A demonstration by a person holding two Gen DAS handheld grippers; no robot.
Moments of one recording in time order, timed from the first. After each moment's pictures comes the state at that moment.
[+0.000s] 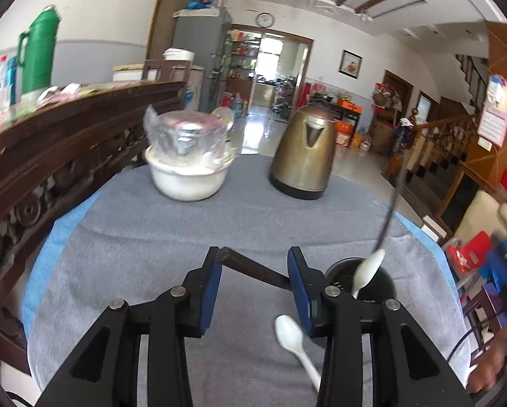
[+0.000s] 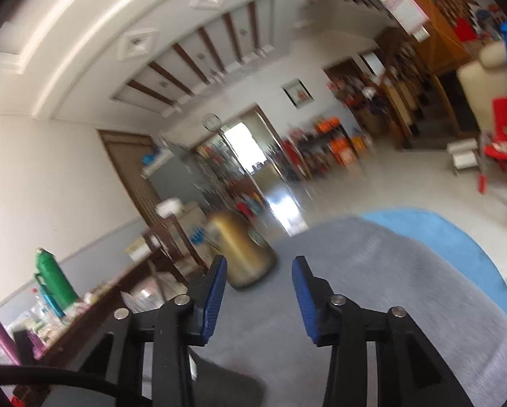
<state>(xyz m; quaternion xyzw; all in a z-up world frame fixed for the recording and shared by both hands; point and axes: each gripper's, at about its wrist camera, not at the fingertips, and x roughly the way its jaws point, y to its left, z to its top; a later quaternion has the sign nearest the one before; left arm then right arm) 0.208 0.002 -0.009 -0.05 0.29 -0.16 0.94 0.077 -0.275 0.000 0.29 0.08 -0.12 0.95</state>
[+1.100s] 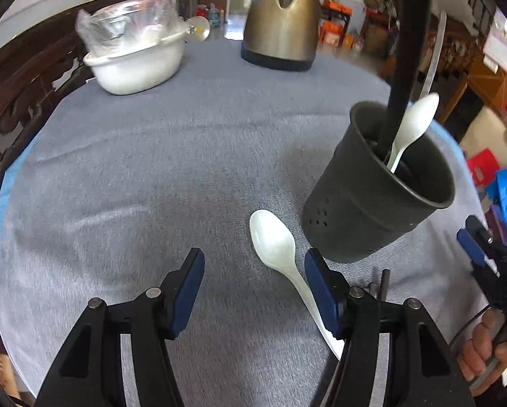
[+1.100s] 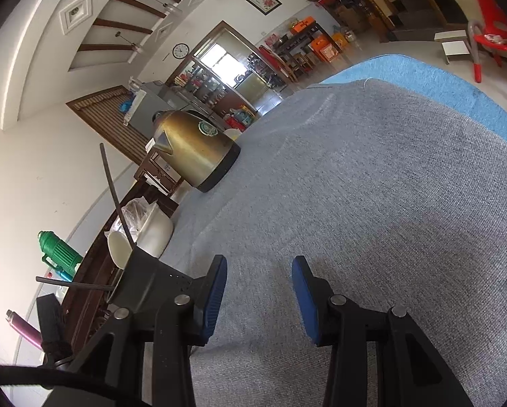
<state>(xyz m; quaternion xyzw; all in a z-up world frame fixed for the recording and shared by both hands) 0.234 -0.058 -0.104 0.05 0.49 -0.19 0.85 0.072 -0.336 -0.126 0.40 0.24 -0.04 0.88</state>
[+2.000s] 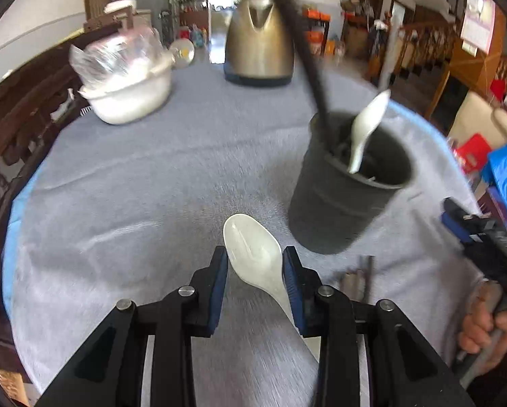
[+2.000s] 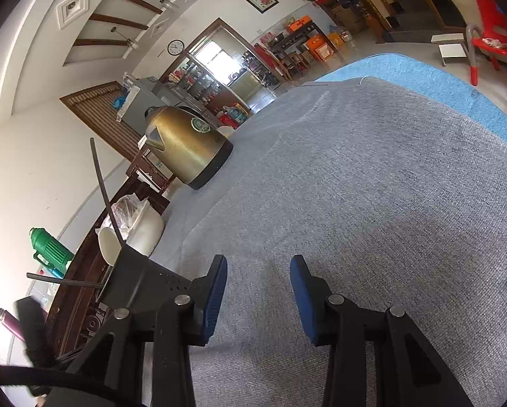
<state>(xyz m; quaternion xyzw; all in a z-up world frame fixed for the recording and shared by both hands) 0.186 -0.045 -0.071 0.07 0.43 -0.21 0.87 0.081 -0.333 -0.126 0.39 0.25 -0.05 0.88</state>
